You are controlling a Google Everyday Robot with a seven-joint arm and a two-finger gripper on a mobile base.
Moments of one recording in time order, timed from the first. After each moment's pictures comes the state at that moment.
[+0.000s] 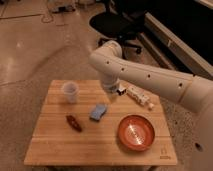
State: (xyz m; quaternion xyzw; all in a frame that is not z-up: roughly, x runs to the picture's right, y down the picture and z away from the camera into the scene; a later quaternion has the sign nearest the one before) arm 0.020 0.047 0.715 -0.32 -0.01 -0.19 0.93
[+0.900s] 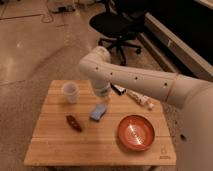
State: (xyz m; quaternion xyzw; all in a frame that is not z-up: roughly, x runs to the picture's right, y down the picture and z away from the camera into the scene) arm -0.012 0.069 0.746 -0.32 -0.01 -0.20 0.93
